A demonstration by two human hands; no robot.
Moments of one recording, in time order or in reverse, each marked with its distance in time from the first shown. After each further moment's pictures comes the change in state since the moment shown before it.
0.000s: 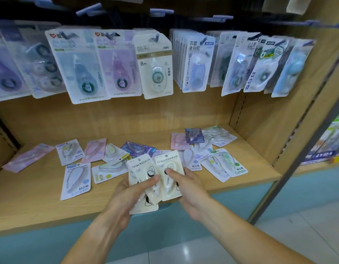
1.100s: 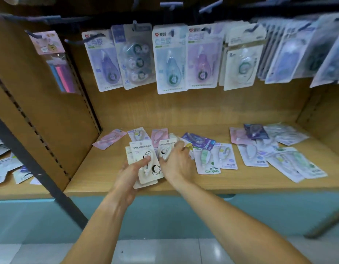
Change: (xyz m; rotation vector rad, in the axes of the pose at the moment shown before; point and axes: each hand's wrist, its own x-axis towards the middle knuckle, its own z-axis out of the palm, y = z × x) left_hand -0.002 0.027 -0.179 -0.174 0.285 0.085; right_hand 0.030 0.053 0.198 -1.128 0.208 -0.392
